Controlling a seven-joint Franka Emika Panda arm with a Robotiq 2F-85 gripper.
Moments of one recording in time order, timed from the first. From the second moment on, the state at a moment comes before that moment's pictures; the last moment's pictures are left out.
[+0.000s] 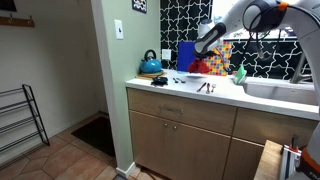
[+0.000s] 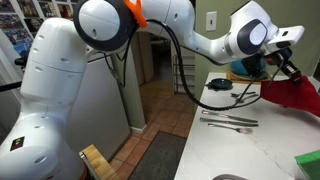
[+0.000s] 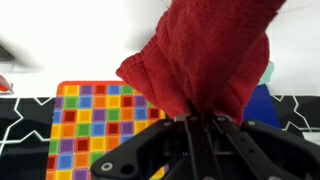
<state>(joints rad) -0.29 0.52 -0.35 -1.46 -0.28 2.62 0.80</state>
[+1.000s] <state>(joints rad) -0.32 0.54 -0.41 -1.57 -0.36 2.56 0.77</state>
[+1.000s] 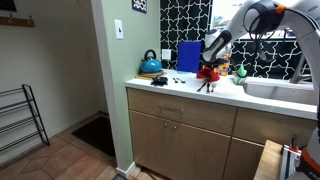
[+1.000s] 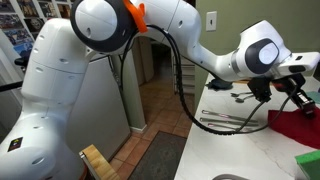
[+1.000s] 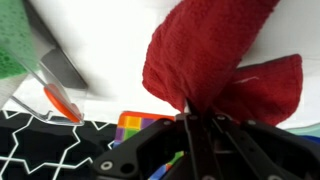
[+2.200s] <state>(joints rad) -0.28 0.61 -0.47 -1.55 -0.40 2.29 0.66</state>
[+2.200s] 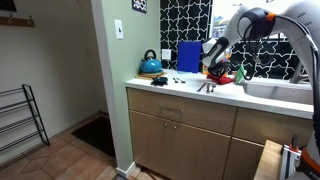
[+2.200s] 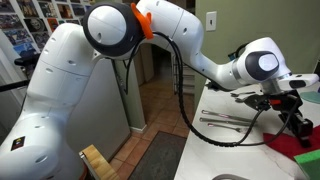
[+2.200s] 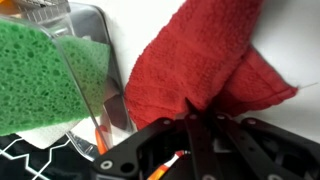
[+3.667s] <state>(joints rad) -0.19 0.59 -0.42 -1.47 -0.36 2.01 0.88</state>
